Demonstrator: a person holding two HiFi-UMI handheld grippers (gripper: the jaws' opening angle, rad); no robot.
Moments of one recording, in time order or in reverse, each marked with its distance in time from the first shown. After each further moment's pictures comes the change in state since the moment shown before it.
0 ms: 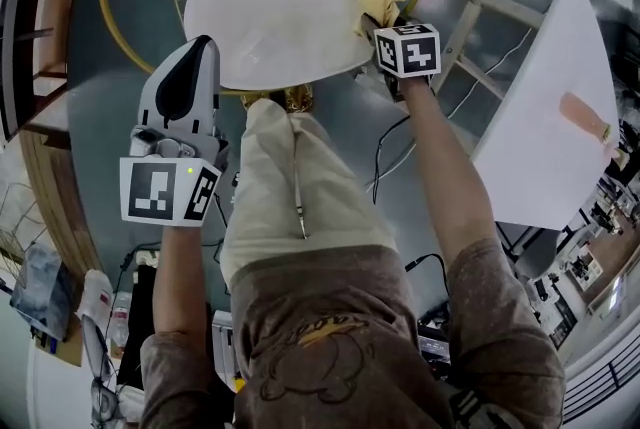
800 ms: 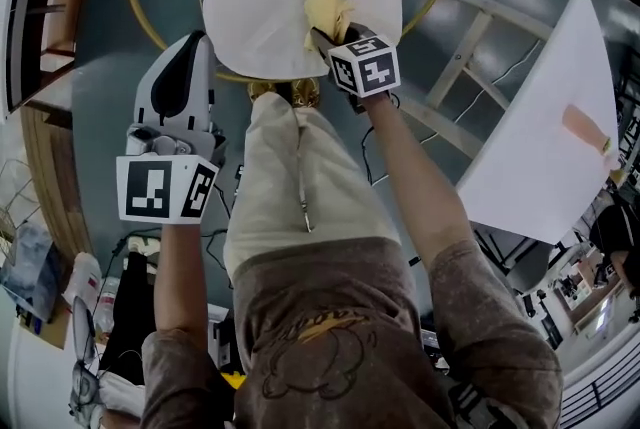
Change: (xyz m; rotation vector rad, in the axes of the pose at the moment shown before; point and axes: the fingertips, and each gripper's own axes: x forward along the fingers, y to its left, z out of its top) left arm -0.037 0.017 0.011 -0.008 -0.035 0.099; right arm 0.021 0.140 0.008 -0.068 -0.078 0.263
